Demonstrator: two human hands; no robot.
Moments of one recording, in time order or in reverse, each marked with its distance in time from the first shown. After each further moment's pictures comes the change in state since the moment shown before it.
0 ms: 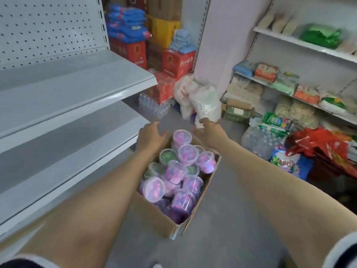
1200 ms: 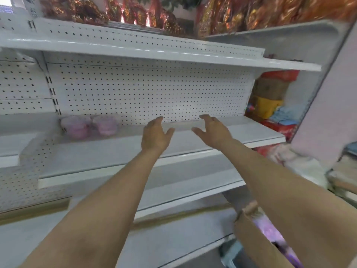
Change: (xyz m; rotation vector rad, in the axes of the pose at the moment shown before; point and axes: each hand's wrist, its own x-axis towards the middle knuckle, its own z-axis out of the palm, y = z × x) left_hand -0.286 -0.256 -0.454 -0.003 0.676 -0.108; right_hand -0.278 -0.491 0.084 0.004 0.192 -0.719
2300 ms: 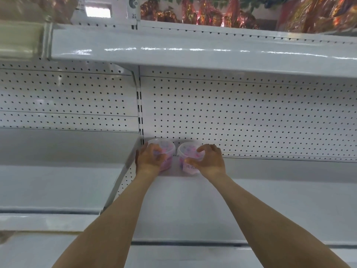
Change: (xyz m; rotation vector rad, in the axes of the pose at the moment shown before) left_hand 0.194 -0.343 -0.134 0.010 0.252 -0.310; right_hand 0.220 -0.264 0.283 0.359 -0.107 -0.067
